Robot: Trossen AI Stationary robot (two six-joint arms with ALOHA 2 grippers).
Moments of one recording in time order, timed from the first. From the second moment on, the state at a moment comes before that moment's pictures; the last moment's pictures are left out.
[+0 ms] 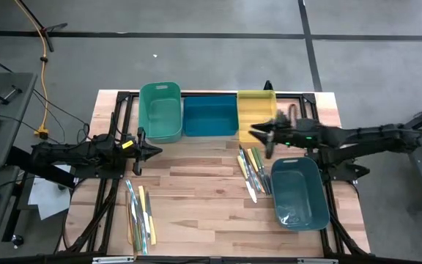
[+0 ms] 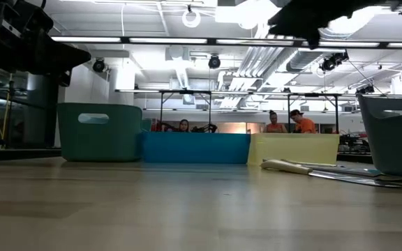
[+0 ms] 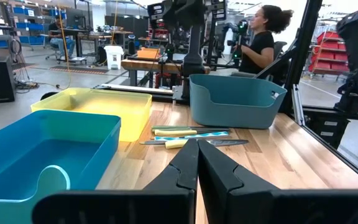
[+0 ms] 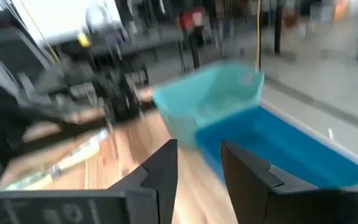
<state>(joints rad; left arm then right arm) -0.01 0.03 0.01 0.02 -0.06 -0.08 -0.01 0.91 0.67 0.02 0.30 0.26</state>
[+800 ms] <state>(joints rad) -0.01 0.03 0.01 0.02 -0.06 -0.08 0.13 1.71 1.09 -0.66 0.27 0.79</state>
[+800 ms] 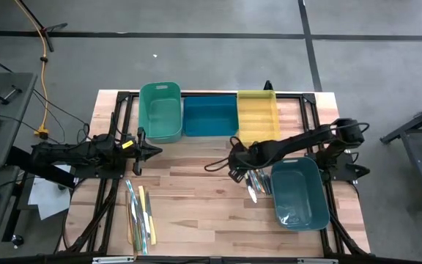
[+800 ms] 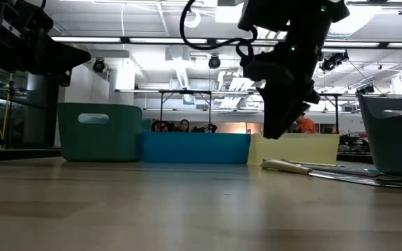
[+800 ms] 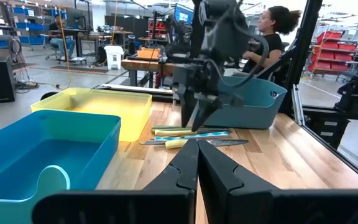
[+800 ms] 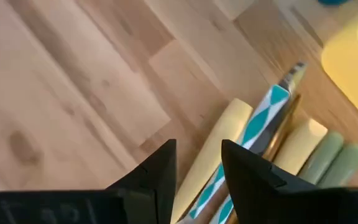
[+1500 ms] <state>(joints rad) -0.01 0.03 0.01 0.02 -0.06 -0.08 0.19 1.73 1.09 -0.67 0.42 1.05</state>
